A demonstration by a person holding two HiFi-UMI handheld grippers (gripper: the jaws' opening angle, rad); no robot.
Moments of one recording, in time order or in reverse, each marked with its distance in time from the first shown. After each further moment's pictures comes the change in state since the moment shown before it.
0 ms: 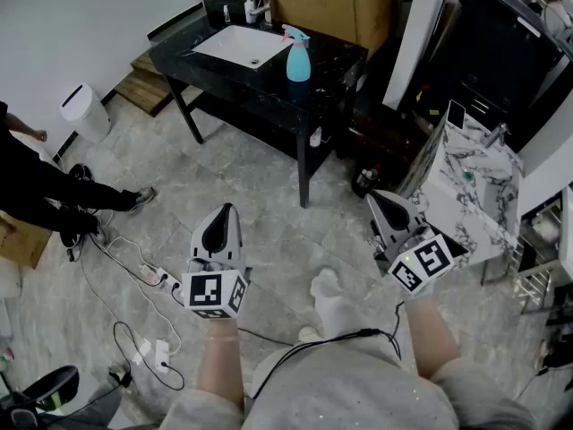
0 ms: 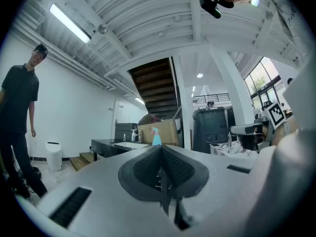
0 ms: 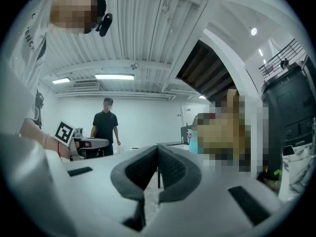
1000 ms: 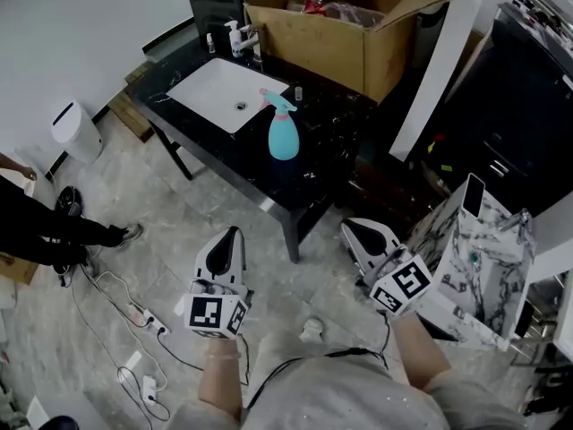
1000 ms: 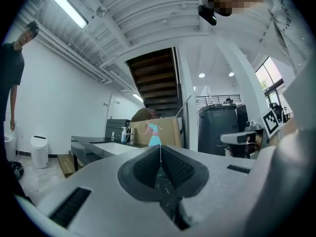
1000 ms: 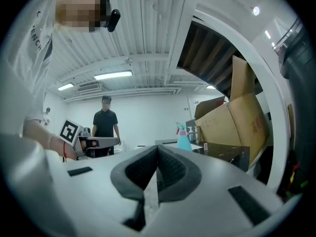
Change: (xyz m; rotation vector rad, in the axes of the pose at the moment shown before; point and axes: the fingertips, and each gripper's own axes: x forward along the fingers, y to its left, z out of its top) left arm 0.264 0.011 -0.020 -0.039 0.004 -0.024; right arm 0.192 -0.181 -0.036 0.044 0.041 0.161
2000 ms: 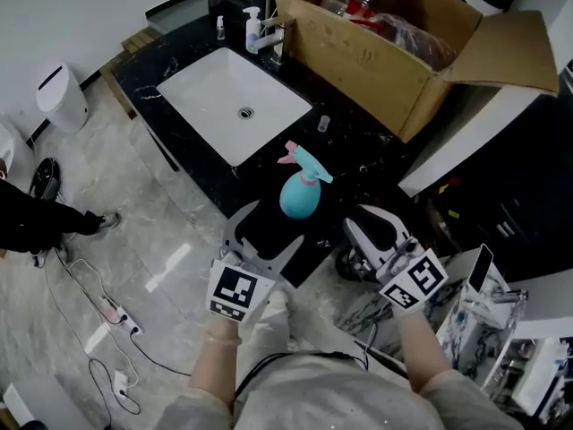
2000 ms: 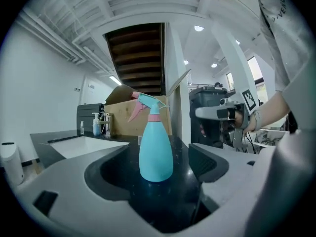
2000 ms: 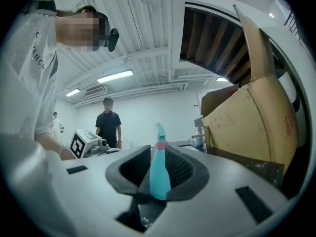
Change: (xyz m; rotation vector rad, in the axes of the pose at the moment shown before) left arm 0.213 0.025 -0.040 0.079 0.177 -0.272; right arm 0.165 -0.119 0.019 0.027 0.009 0.151
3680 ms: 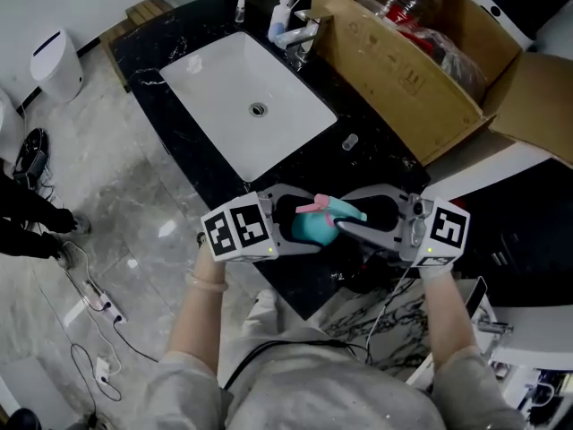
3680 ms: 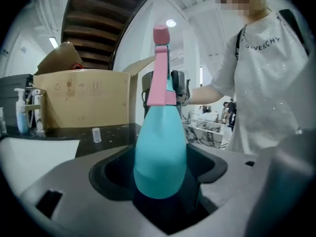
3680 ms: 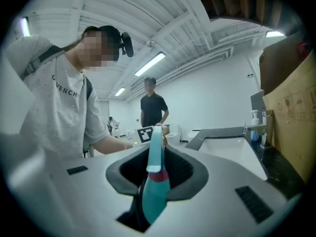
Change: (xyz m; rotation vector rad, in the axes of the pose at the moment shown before) left arm 0.069 0.013 -0.018 0.092 0.165 -0.770; right arm 0.114 0.005 0.016 -0.021 0.229 0.653
